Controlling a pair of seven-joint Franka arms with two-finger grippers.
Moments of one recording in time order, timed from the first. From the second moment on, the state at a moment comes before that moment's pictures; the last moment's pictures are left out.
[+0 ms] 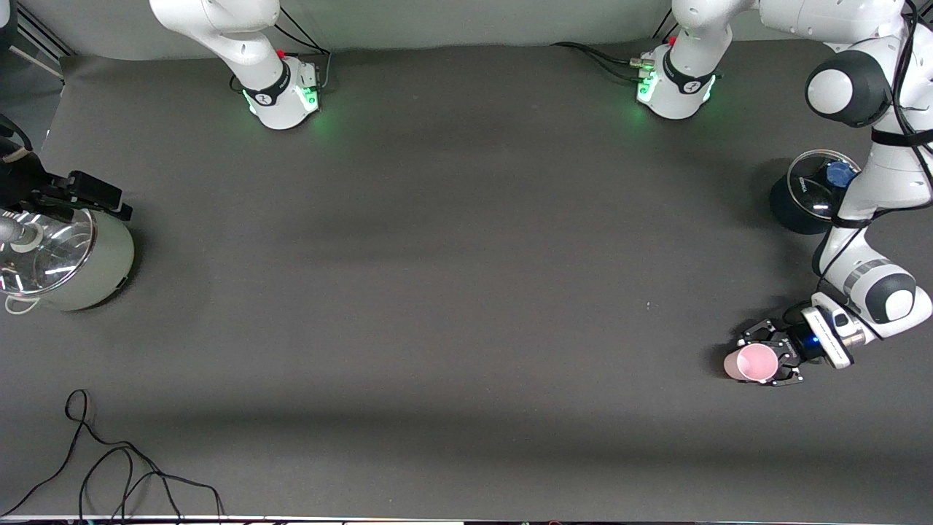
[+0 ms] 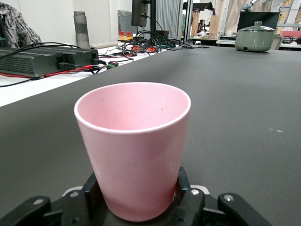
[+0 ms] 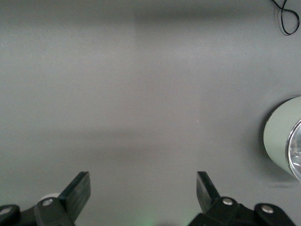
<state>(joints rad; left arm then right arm) 0.49 1.10 -0.11 -1.36 -1.25 1.81 2.39 -0.01 0.04 -0.03 -1.50 0.07 1.49 0.01</state>
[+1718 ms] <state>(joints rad) 0.31 0.21 -0.76 -2.02 -1.75 2.80 1.90 -0.01 0.09 -0.04 -1.50 0.07 1.49 0.01</state>
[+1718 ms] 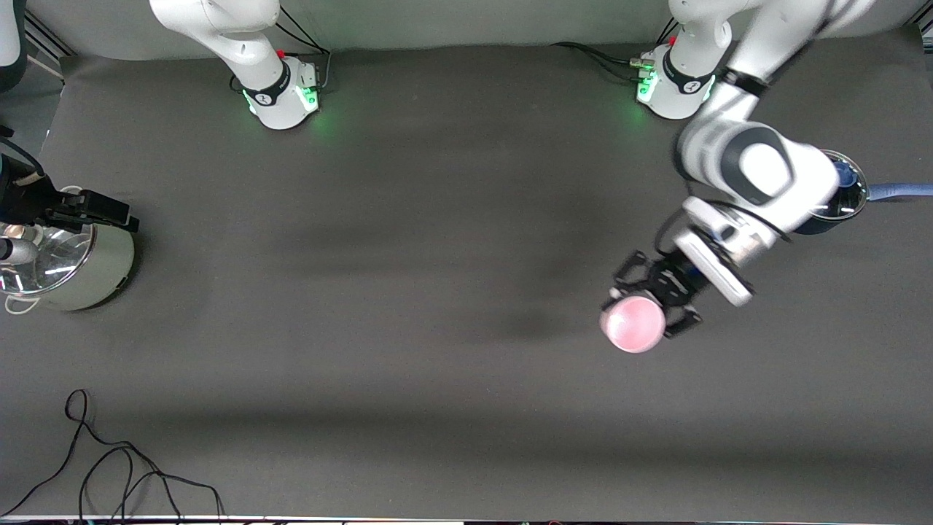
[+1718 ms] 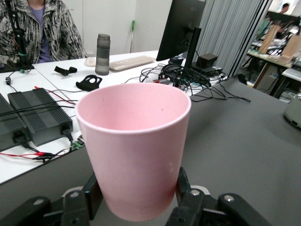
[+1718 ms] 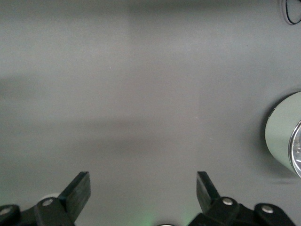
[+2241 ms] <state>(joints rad) 0.18 0.20 -0.96 -1.97 -1.79 3.12 1.76 0.05 0.08 -0.01 -1.45 0.27 1.49 0.32</state>
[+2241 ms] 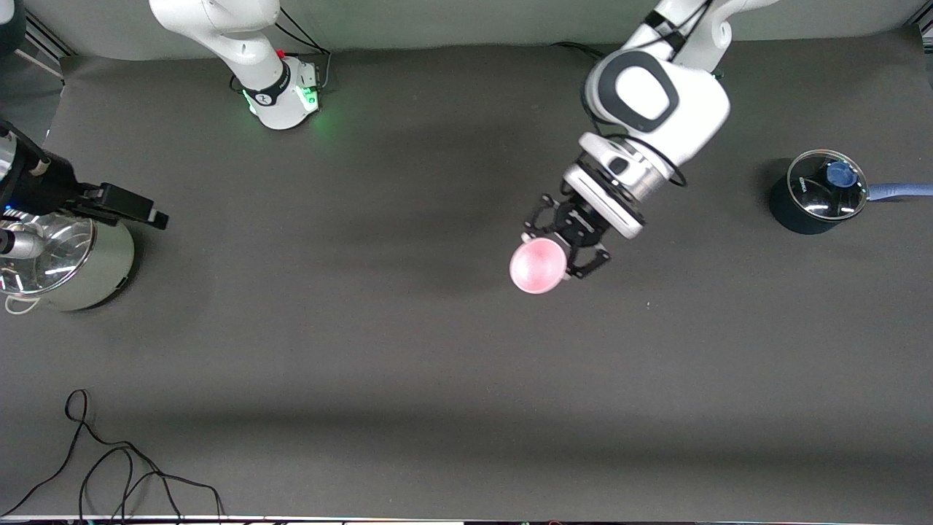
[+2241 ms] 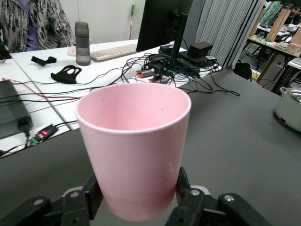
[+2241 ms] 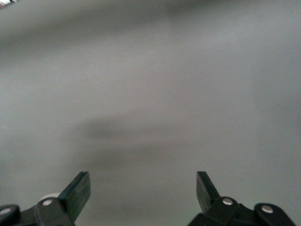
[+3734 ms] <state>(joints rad) 0.05 0.24 -0.95 -1.86 -1.79 3.24 1.73 0.62 0.45 -0.01 -0.99 0.20 1.71 1.19</state>
